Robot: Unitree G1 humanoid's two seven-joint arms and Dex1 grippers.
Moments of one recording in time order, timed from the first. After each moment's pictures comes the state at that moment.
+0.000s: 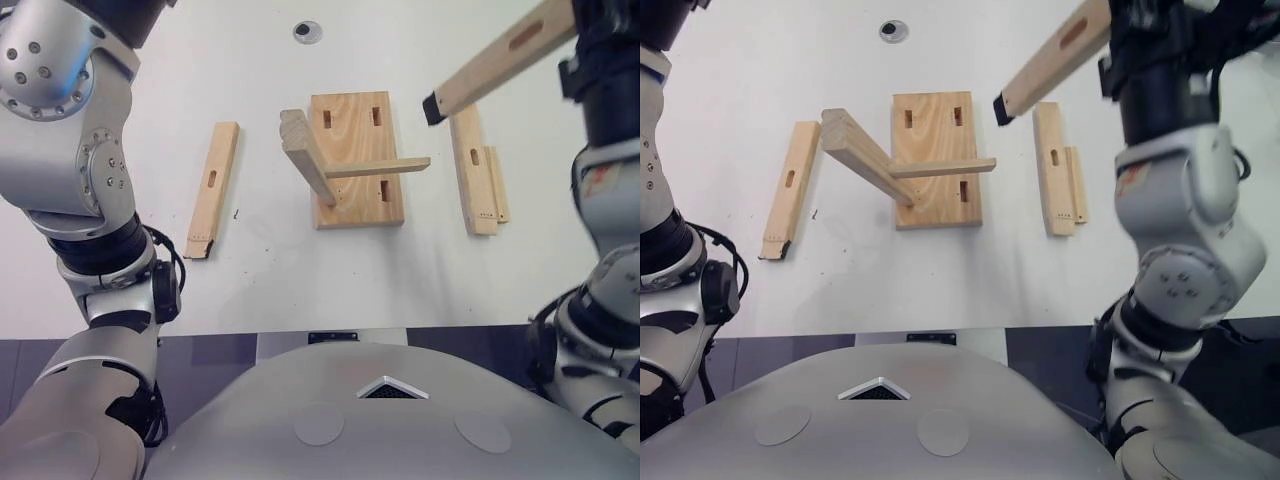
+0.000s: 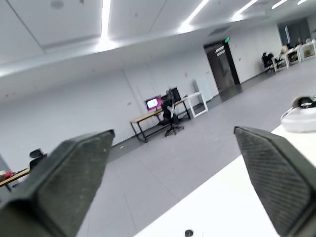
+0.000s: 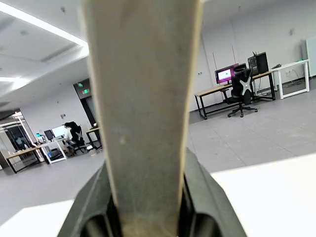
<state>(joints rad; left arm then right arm) -0.48 0.48 0.12 -0.47 -0.25 0.61 -0.43 -0.07 -0.38 -0.23 -0.78 0.98 0.60 -0.32</state>
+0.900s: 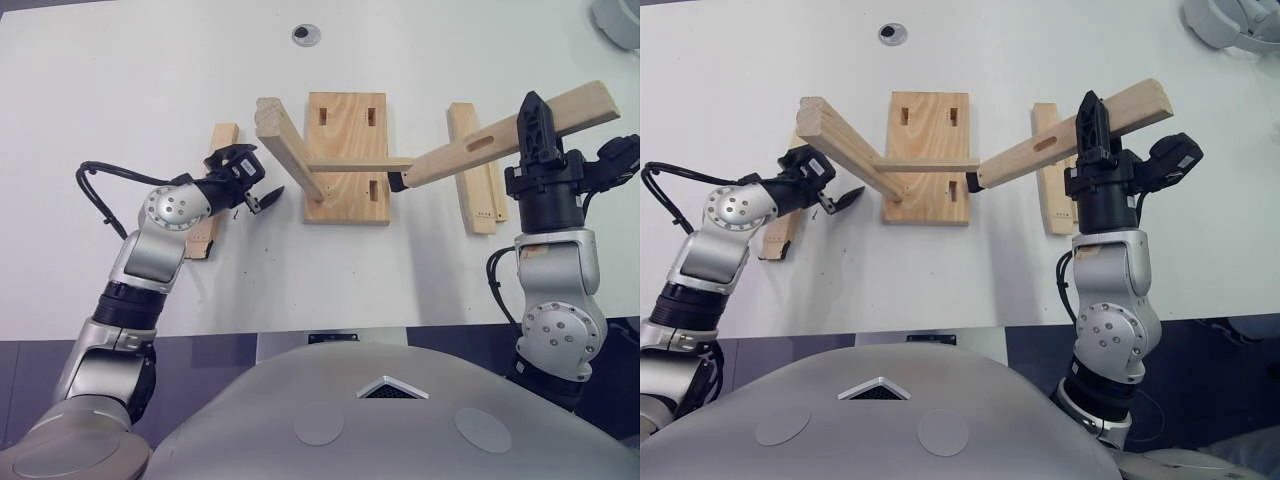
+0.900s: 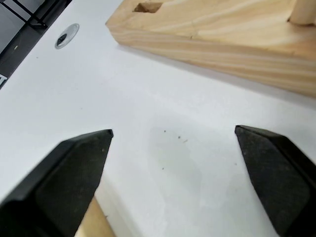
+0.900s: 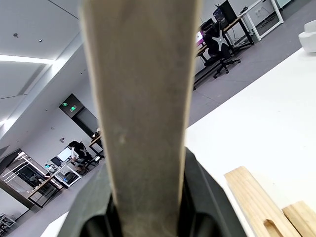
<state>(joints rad) -0.07 0.57 -0.25 -0.06 0.09 0.24 -0.63 0.25 -0.09 -0.22 -0.67 0.94 0.38 -0.08</state>
